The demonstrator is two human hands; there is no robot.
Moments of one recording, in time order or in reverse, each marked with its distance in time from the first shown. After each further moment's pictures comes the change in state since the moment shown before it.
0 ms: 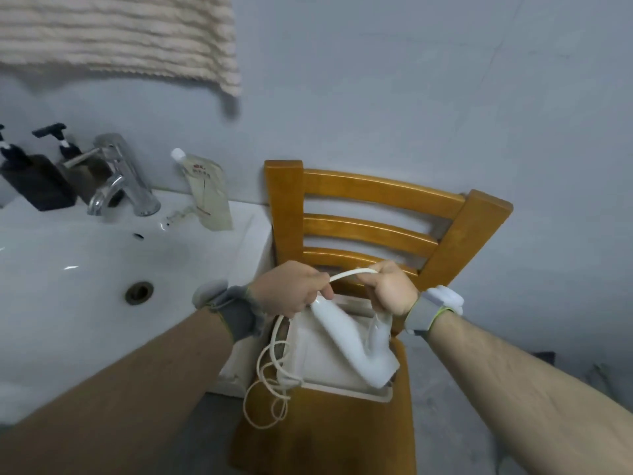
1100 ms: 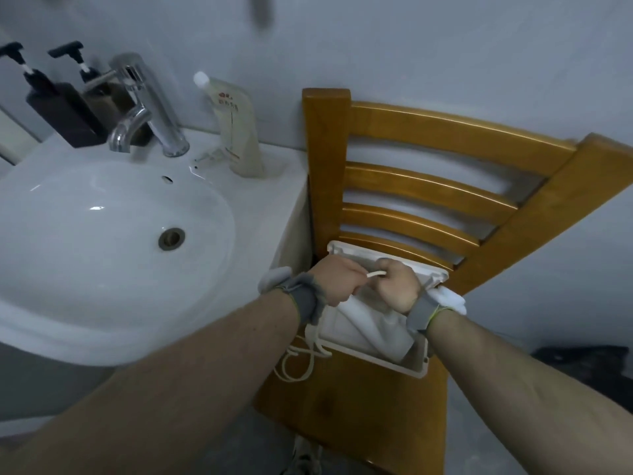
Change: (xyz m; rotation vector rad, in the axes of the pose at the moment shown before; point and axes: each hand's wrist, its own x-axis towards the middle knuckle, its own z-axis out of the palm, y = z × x) left_hand 0.053 -0.069 0.042 0.049 0.201 -0.251; right_hand 0.048 0.091 0.065 -0.452 -0.083 0.045
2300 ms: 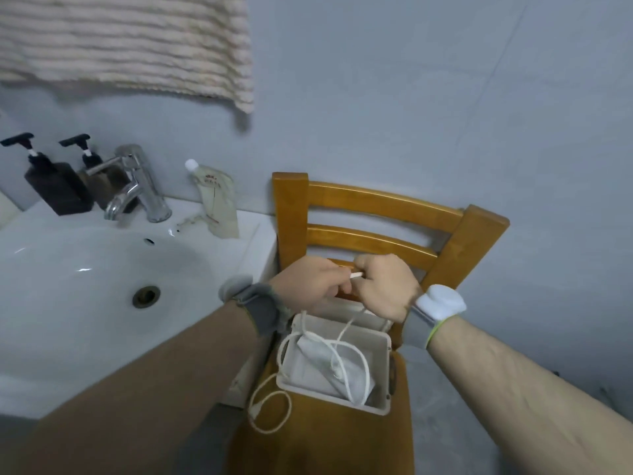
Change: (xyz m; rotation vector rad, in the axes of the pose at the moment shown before) left_hand -0.062 0.075 -0.043 -0.039 -0.078 0.403; right_hand -0.085 -0.095 -0.108 -0.394 0.292 -0.291
